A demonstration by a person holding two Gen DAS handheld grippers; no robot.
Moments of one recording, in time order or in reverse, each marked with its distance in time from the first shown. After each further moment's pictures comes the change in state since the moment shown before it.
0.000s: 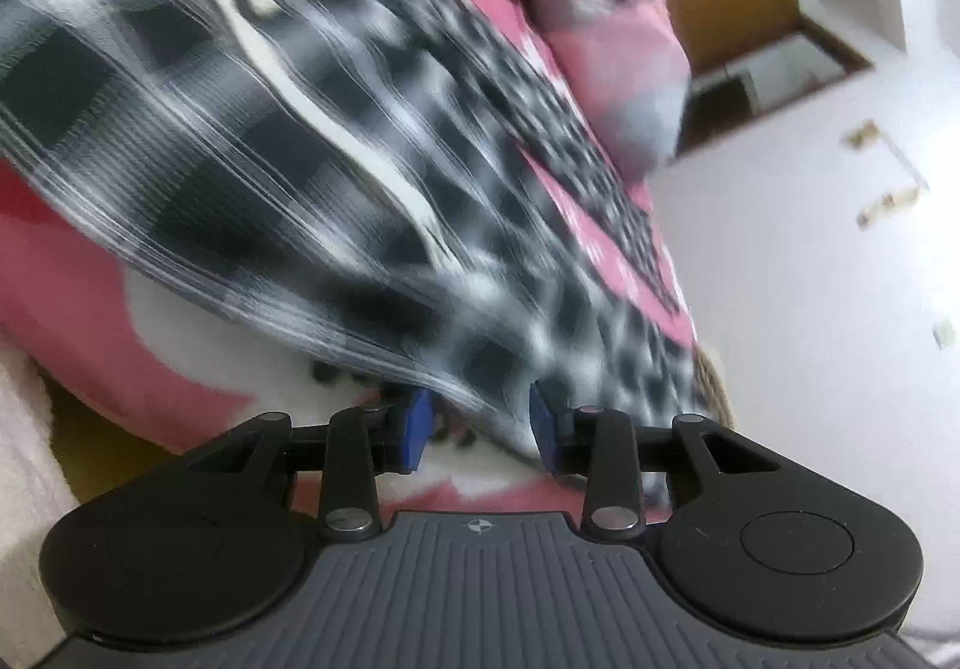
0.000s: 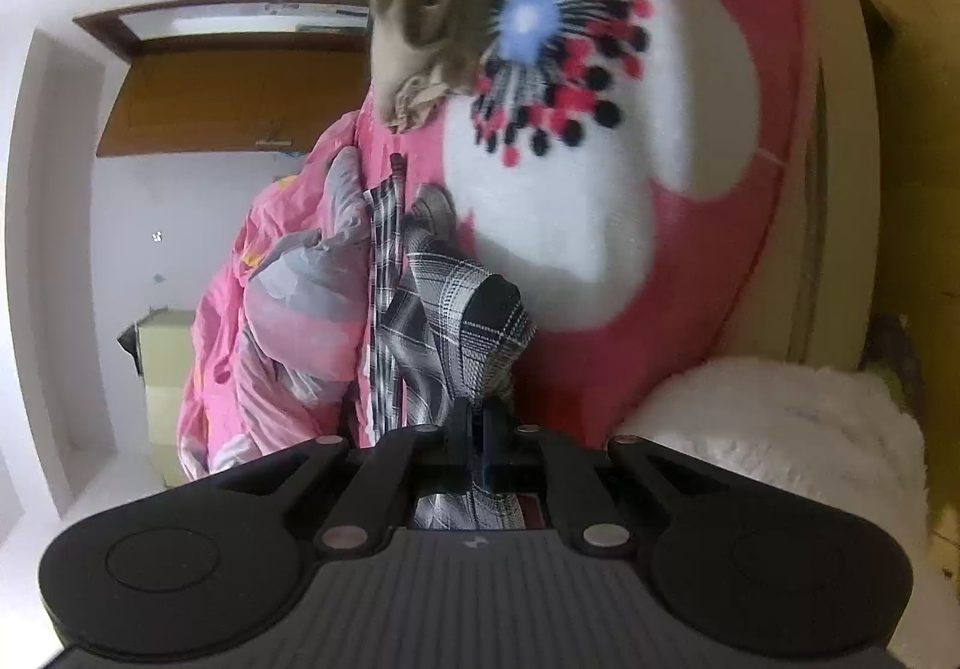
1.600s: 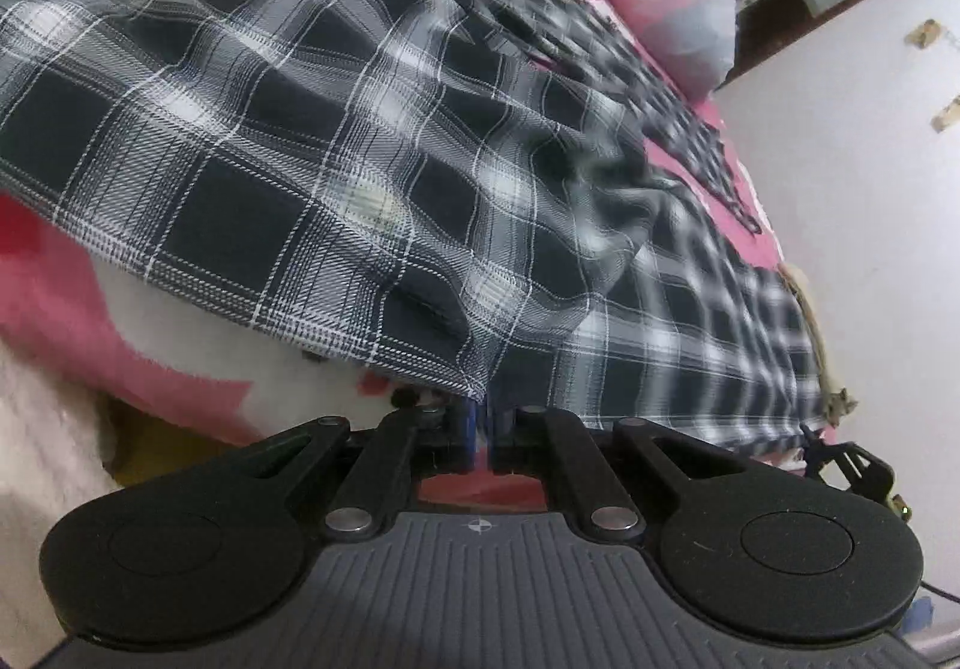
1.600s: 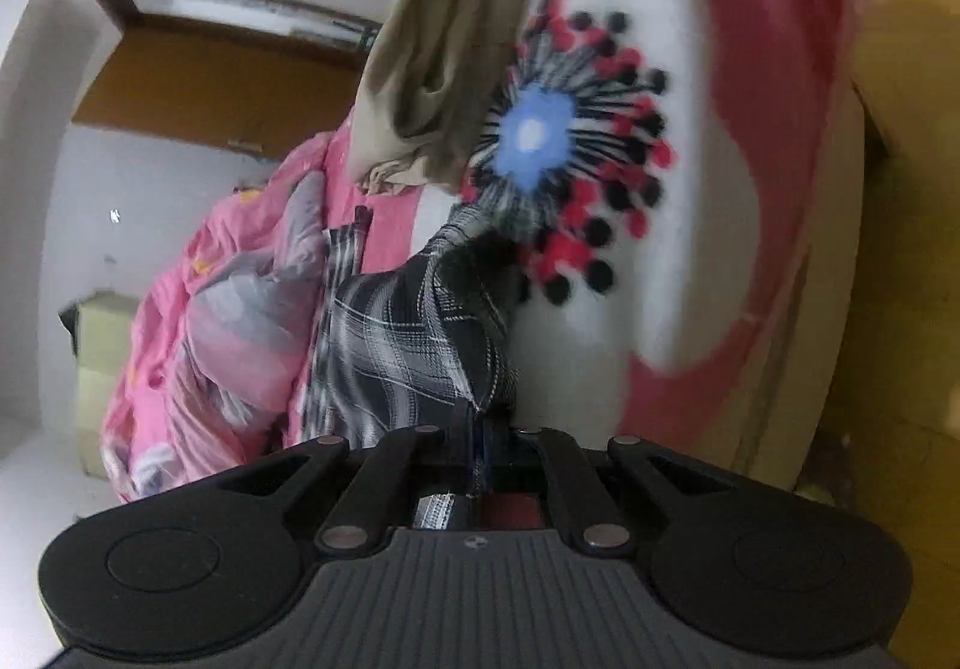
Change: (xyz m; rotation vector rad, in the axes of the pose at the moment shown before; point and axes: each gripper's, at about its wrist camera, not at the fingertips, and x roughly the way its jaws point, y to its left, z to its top) left arm 0.032 -0.039 0.009 0.141 0.147 0.177; right arm -0.009 0.010 0.038 -0.159 -0.085 -0.105
